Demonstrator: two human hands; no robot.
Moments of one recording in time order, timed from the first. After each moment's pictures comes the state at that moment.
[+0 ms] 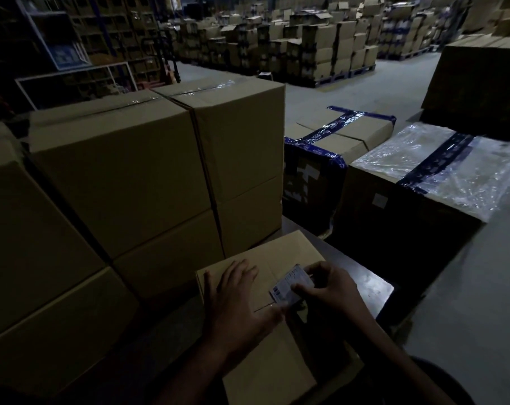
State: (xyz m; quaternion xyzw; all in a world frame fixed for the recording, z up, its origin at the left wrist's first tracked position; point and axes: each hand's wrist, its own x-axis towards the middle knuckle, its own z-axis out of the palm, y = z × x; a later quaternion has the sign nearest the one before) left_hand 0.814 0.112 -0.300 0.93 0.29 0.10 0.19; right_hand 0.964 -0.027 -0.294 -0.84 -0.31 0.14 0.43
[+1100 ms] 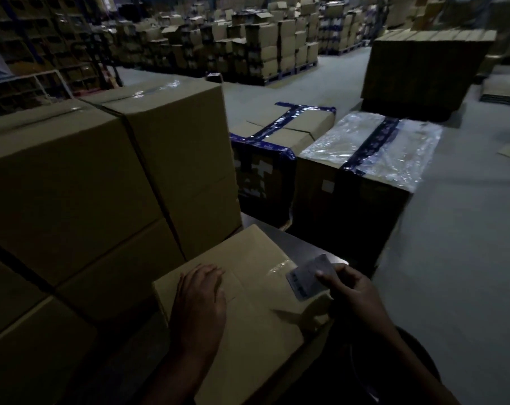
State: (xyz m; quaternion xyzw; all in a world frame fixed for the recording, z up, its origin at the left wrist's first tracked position) left_hand 0.822 0.099 -0.314 0.92 0.26 0.23 0.18; right_hand 0.947 -0.126 -0.270 -0.68 -0.10 0.18 0.71
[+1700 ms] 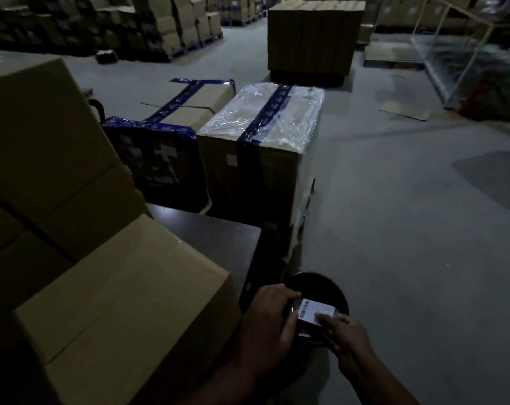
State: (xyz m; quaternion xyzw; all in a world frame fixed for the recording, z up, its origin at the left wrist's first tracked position) left_hand 0.873 -0.126 -0.353 0.91 -0.12 0.12 0.37; right_hand 0.911 -0.301 -0.404 -0.58 0.35 0.17 0.71
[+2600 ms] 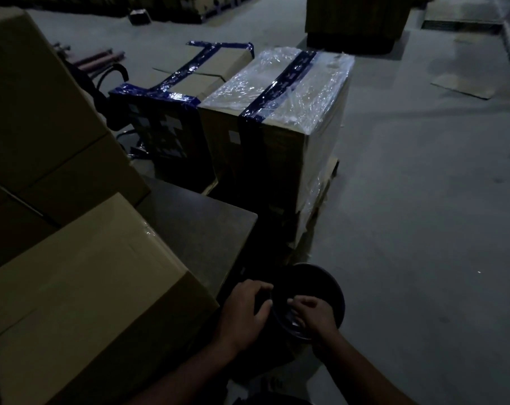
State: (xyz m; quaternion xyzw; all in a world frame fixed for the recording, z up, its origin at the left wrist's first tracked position) left_hand 0.925 -0.159 -0.419 0.93 0.06 0.02 0.36; right_hand 0.984 -0.317 -0.468 -0.66 0.27 0.27 0.64
